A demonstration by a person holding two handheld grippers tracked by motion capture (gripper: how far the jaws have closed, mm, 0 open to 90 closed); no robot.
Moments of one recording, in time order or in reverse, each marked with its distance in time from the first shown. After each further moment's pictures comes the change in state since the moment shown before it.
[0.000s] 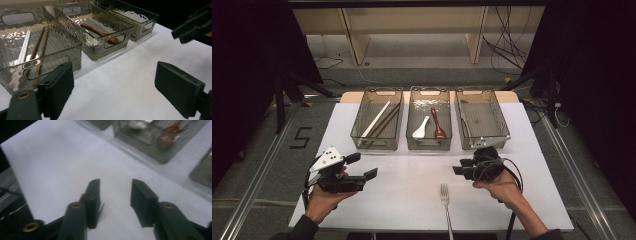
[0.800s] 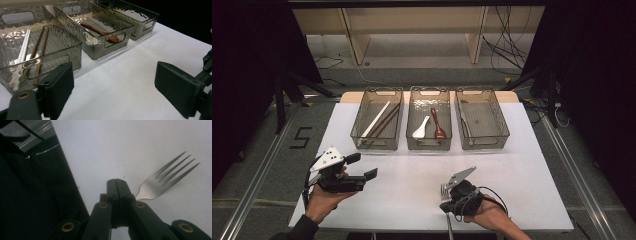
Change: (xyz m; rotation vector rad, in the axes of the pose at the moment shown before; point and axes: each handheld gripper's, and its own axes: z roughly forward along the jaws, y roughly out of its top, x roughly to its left) left arm 0.000 -0.001 0.001 0.005 0.001 0.001; right arm 0.060 -0.043 0.042 0.295 0.175 -0.194
